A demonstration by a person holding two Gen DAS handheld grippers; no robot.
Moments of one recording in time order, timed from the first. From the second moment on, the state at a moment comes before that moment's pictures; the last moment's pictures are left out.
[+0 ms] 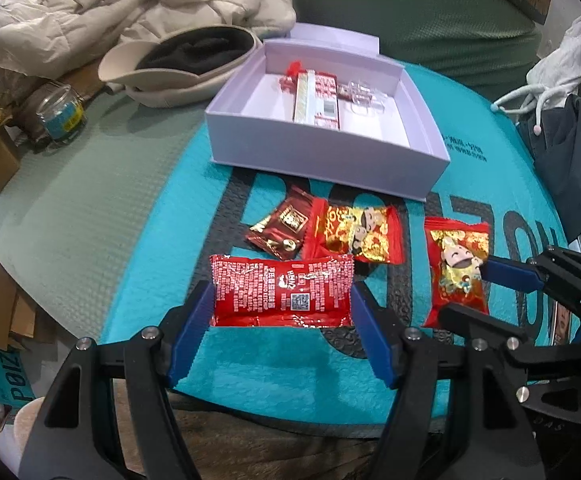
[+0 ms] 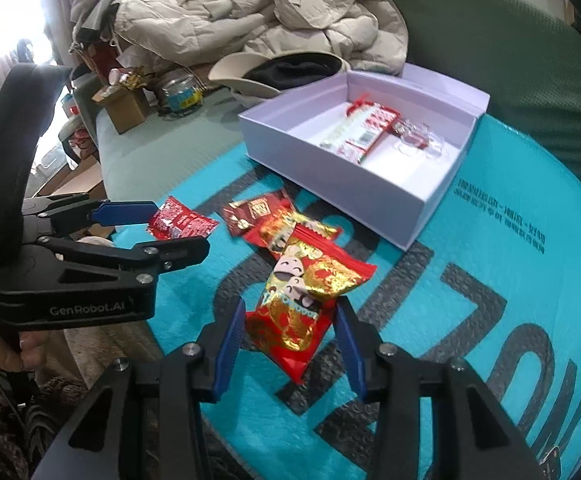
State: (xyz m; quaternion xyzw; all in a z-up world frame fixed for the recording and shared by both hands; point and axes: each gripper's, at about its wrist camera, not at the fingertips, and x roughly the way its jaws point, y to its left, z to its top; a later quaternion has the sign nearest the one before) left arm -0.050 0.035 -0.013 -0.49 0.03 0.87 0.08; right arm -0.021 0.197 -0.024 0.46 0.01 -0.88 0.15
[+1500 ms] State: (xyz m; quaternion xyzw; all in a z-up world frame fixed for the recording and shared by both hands) left arm -0.099 0.035 0.084 -0.41 0.03 0.90 0.10; right arm -0.049 0.193 0.083 0.35 0.05 -0.92 0.18
